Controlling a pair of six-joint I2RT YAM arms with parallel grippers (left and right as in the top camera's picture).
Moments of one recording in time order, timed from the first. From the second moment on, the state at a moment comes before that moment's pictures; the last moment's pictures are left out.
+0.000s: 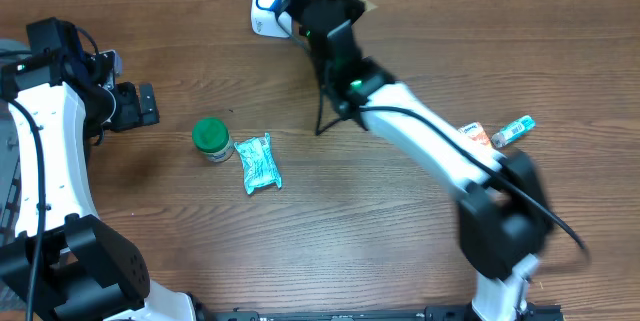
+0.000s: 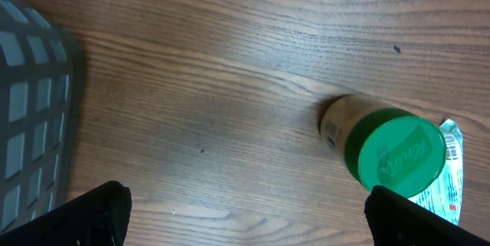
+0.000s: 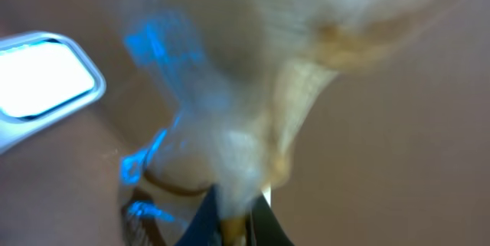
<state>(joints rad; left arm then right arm) 0.34 1.73 1.58 -1.19 0.07 0.08 0.62 1.94 1.61 0.09 0.60 -0.74</state>
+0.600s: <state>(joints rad) 0.34 1.73 1.58 -1.19 0.07 0.08 0.07 1.59 1.50 -1.00 -0.08 0.41</state>
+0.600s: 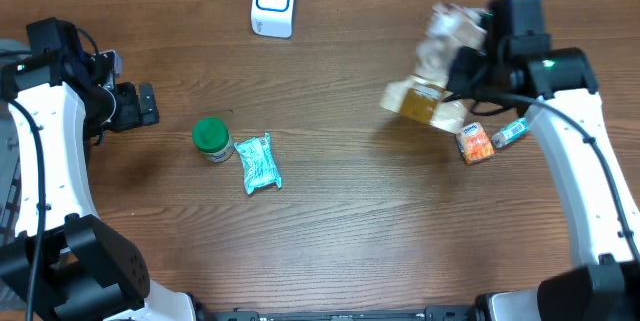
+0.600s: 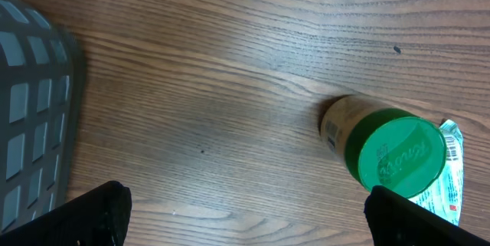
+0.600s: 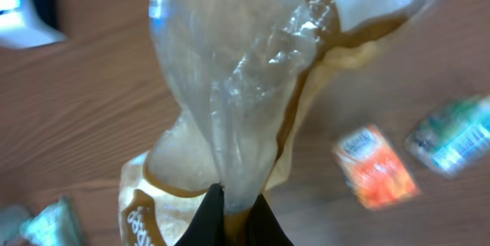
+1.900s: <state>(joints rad) 0.34 1.73 1.58 -1.19 0.07 0.08 0.71 2.01 1.48 -0.46 -0.45 0.67</state>
